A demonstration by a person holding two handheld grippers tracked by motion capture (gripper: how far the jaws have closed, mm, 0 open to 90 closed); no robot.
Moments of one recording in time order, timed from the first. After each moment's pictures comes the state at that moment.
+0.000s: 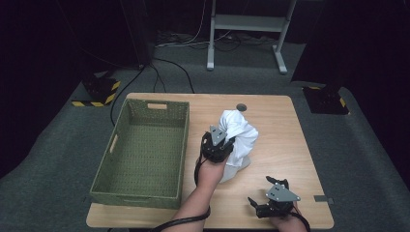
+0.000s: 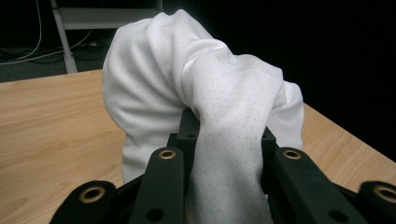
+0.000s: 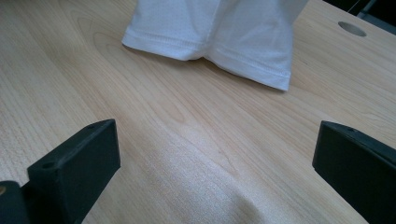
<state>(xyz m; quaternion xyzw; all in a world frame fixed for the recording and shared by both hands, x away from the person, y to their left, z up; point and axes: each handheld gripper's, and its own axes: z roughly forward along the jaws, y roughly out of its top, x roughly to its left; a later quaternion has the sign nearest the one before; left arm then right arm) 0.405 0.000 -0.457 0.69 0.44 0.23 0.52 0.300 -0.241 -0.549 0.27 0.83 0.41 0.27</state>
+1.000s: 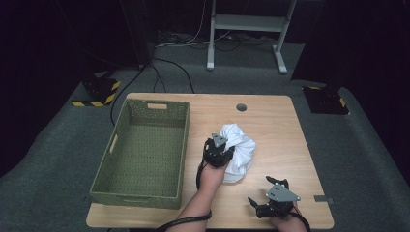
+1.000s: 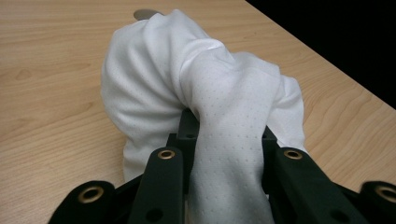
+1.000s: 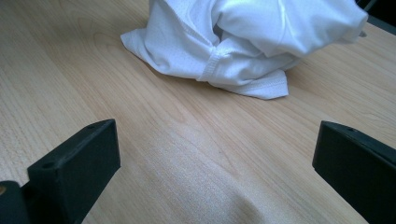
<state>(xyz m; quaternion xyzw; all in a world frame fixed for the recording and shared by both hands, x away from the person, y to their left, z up) 0.420 -0.007 -0.507 0.72 0.48 0.16 0.47 0.300 -0.241 -0.549 0.27 0.83 0.41 0.27</state>
